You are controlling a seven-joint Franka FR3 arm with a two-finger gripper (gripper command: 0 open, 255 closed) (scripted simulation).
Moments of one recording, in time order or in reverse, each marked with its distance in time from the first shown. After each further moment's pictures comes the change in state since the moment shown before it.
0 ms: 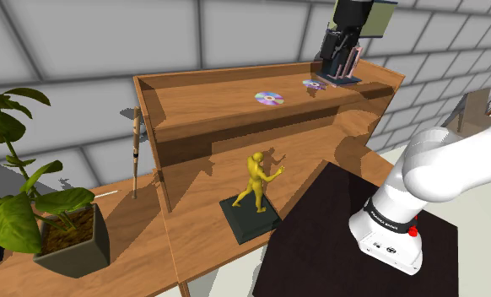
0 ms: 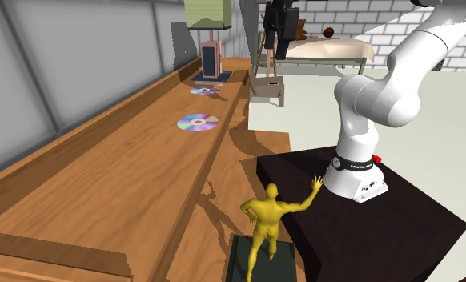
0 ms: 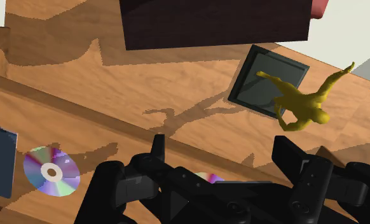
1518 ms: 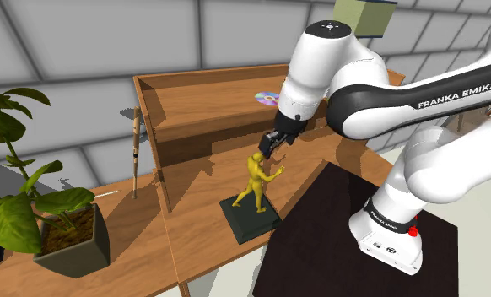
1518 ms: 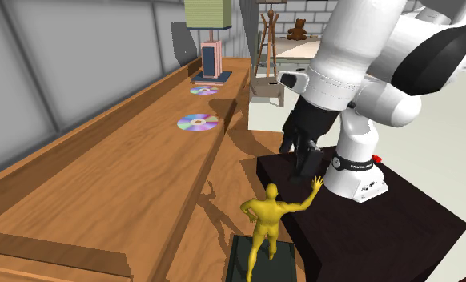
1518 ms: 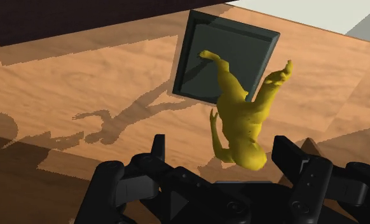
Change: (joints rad) arm 0.073 0.105 0.460 -0.446 0.164 0.675 0.558
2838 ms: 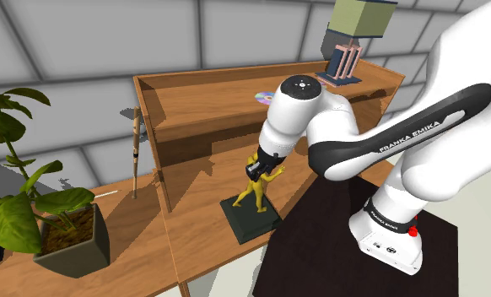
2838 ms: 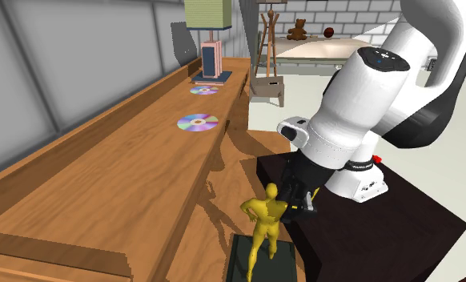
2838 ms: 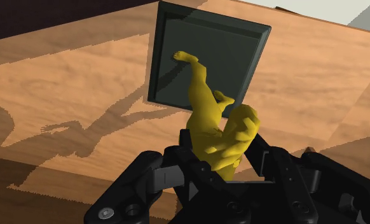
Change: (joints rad) arm -0.111 0.246 0.214 -0.033 -0.095 0.298 0.236
